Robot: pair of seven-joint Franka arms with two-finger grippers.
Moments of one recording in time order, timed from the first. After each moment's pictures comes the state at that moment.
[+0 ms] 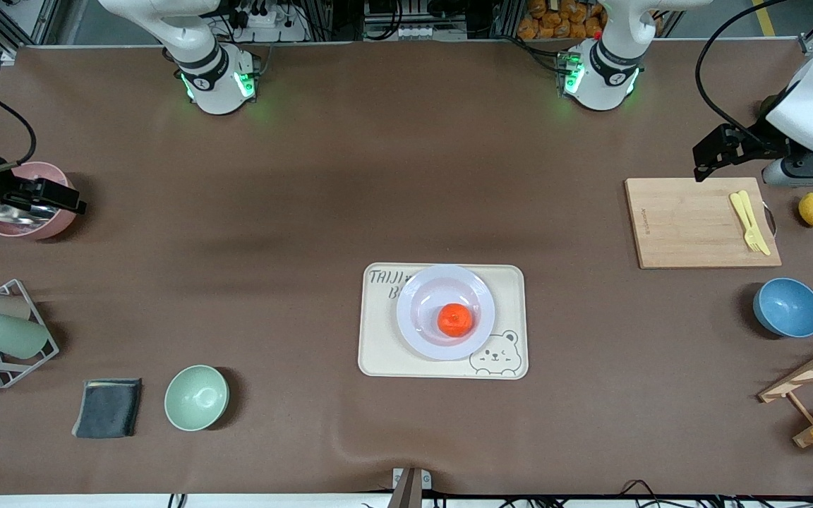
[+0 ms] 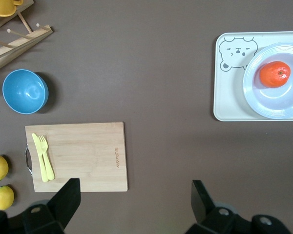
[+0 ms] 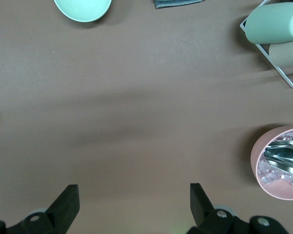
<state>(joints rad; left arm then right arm) -0.06 -0.03 -0.09 -1.57 0.03 1.55 -0.10 0.02 0.05 -0.11 -1.66 0.04 1.59 0.01</state>
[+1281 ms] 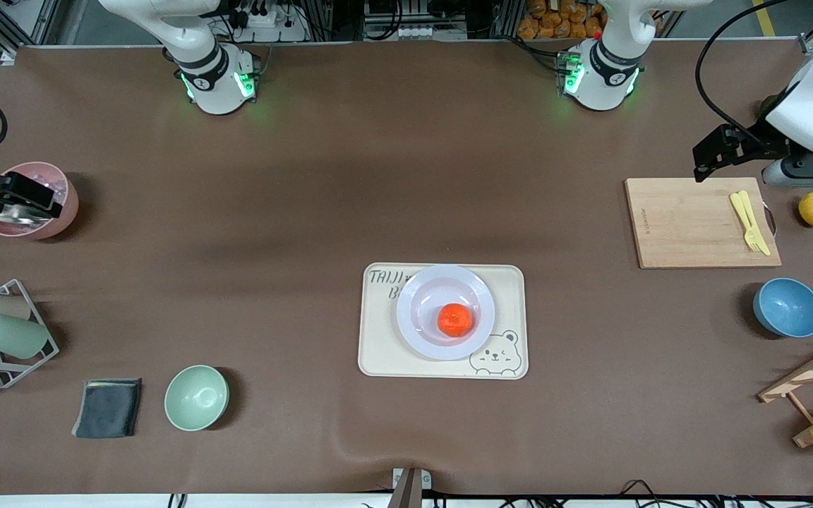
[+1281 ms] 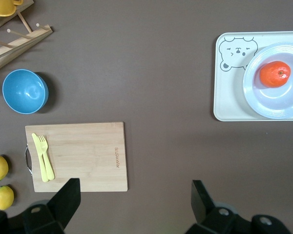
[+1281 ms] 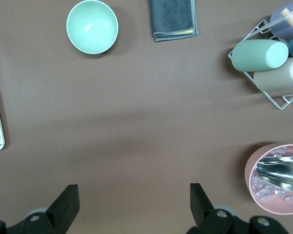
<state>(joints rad) -0.06 -0.03 -0.09 -1.57 0.03 1.55 -0.10 0.02 0.04 -0.11 -1.58 0.04 1.60 0.01</state>
